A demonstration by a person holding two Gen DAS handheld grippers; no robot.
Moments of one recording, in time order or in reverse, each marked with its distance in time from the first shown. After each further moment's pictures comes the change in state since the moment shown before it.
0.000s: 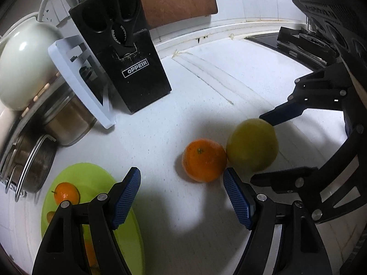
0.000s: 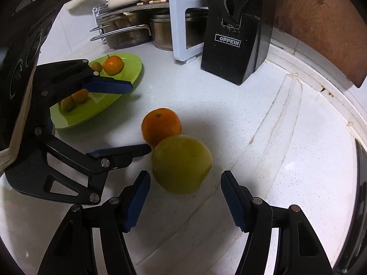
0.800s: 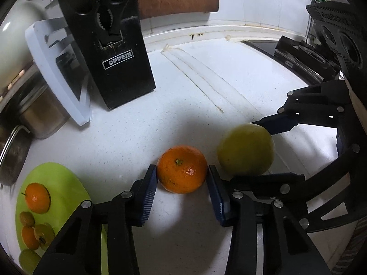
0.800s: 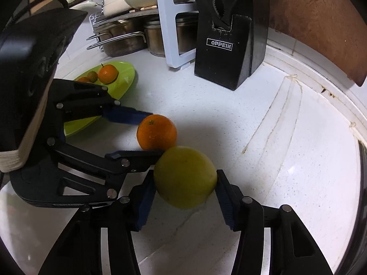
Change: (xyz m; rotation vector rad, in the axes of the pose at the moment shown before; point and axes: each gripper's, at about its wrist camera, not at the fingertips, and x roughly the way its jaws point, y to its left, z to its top) left arm 0.022 0.000 0.012 -0.101 0.034 -0.127; right arm 0.002 -0.012 0.005 0.016 -0.034 0.016
